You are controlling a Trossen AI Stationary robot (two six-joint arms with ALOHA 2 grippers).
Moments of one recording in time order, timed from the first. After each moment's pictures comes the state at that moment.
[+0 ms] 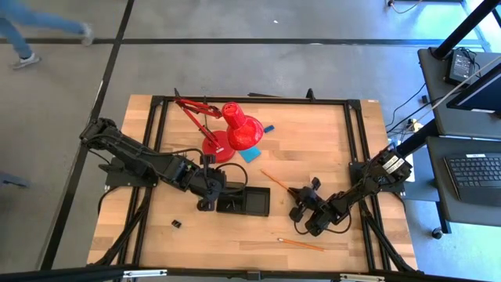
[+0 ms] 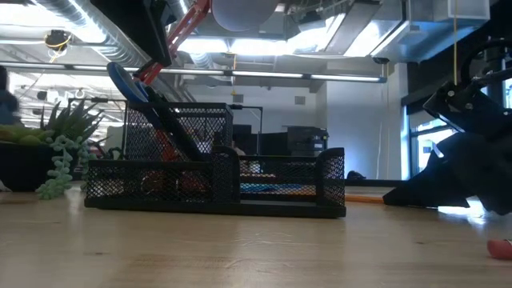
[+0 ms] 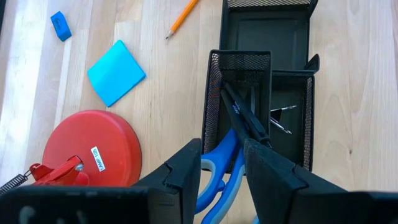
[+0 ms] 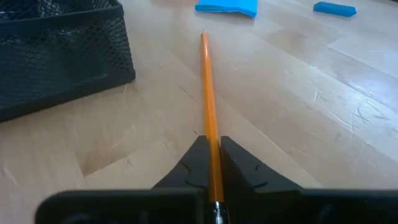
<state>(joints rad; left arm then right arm) -0.38 1.45 1.20 -0.89 -0.37 -0.33 0.69 1.94 0.54 0.17 1.02 1.11</state>
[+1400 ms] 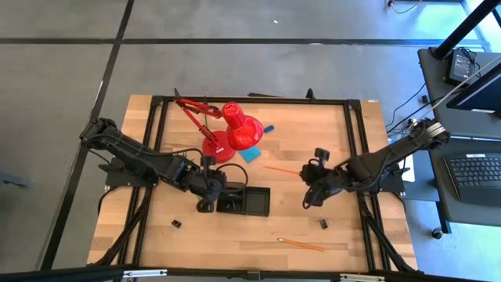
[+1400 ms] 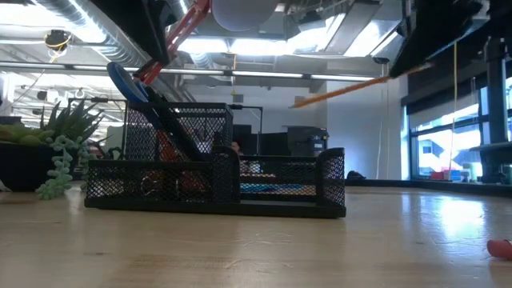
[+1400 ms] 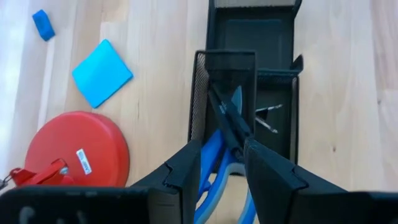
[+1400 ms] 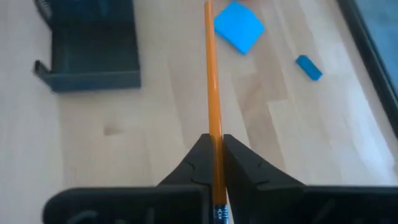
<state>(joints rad) -0.38 1.45 1.20 -0.88 -0.33 -0.33 0.45 1.27 1.00 -0.86 0.54 0.48</state>
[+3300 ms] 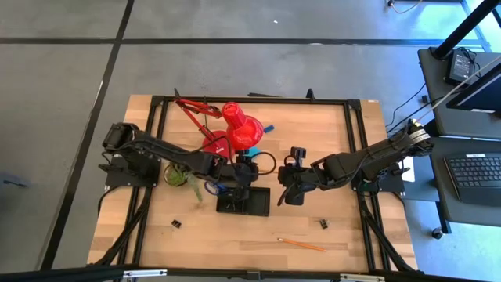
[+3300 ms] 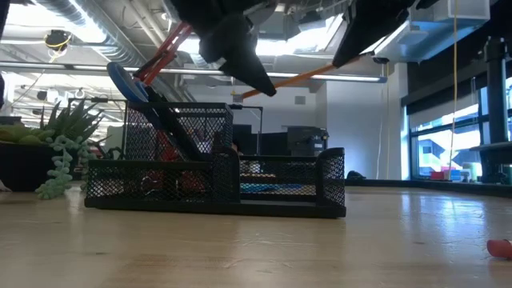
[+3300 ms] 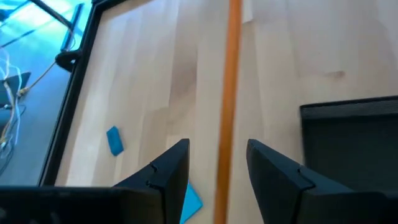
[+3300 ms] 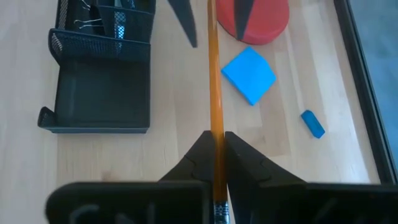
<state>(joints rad) -0.19 1.70 1.21 -0.32 -0.49 0.12 0.35 1.51 1.23 -0.78 0.49 0.23</state>
